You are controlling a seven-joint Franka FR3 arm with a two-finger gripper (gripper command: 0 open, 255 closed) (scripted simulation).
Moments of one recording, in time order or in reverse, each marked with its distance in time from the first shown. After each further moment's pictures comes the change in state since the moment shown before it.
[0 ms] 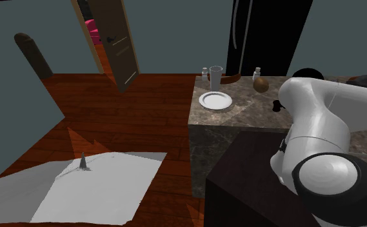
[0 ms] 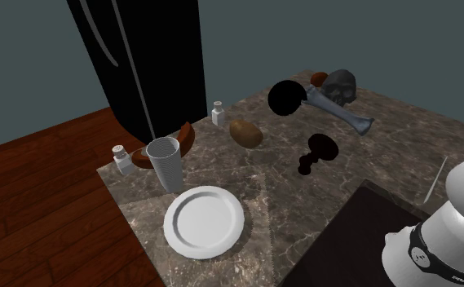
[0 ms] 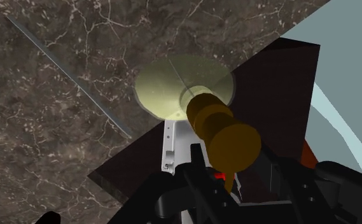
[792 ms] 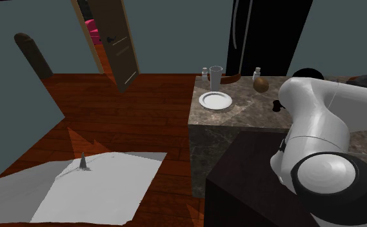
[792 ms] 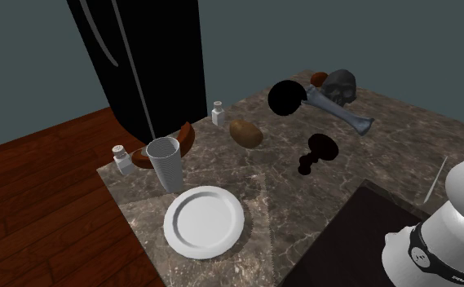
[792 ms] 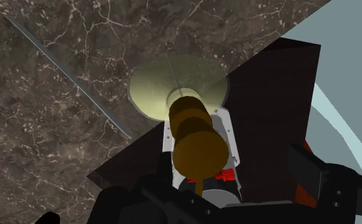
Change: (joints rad) arm -0.008 0.001 -0.005 -0.006 -0.003 0.005 -0.007
